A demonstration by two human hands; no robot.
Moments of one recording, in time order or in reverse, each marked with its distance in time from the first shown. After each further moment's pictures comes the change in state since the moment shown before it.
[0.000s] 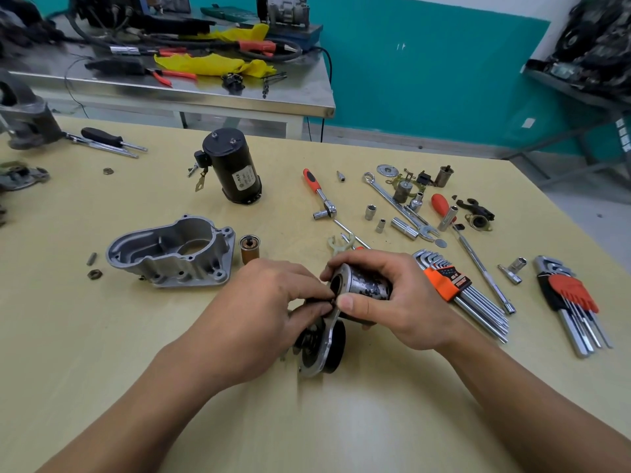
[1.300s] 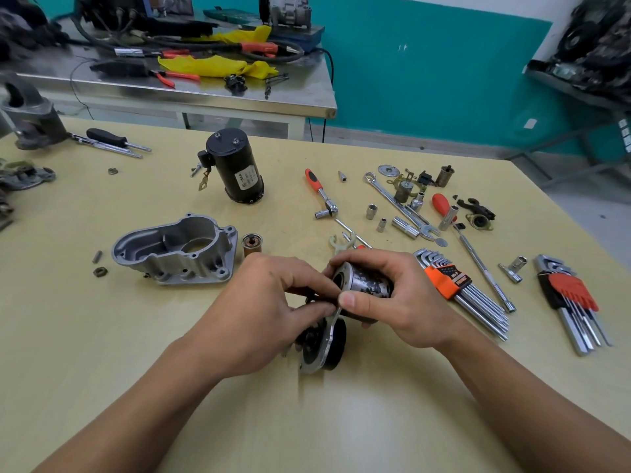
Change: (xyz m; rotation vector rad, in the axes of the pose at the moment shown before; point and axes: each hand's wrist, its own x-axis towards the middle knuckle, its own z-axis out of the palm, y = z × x) left_hand -0.001 0.003 0.000 -0.200 0.041 -0.099; right_hand -0.003 -0.002 0.002 -0.015 0.012 0.003
